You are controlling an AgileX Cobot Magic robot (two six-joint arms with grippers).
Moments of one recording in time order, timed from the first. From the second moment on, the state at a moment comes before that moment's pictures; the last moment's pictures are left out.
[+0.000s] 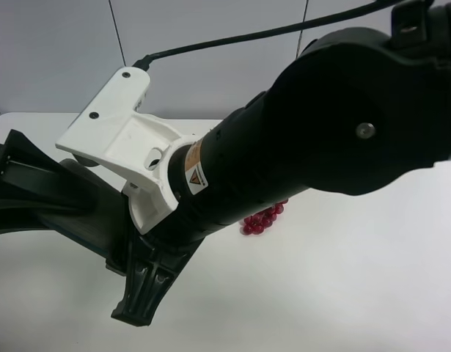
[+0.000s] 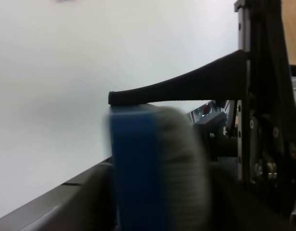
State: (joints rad) left arm -0.20 0.92 -0.62 -0.98 0.99 0.29; right arm 1.13 1.55 -1.02 0.15 0.44 -0.39
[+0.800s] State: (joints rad) left arm -0.20 0.92 -0.62 -0.98 0.99 0.30; right arm 1.13 1.49 -1.02 0.14 0.52 -0.37
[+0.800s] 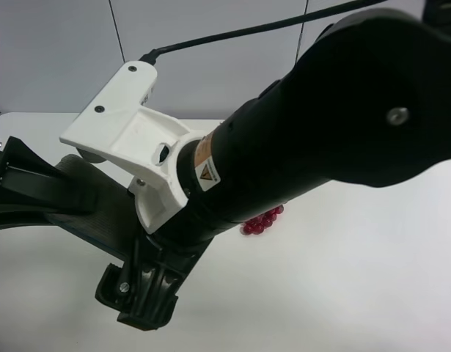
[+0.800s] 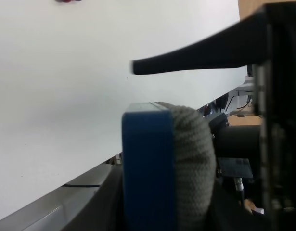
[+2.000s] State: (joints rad) left arm -0.20 0.92 -0.62 -0.99 0.99 0.30; right arm 1.13 0.66 -0.71 0.06 1.22 -0.02
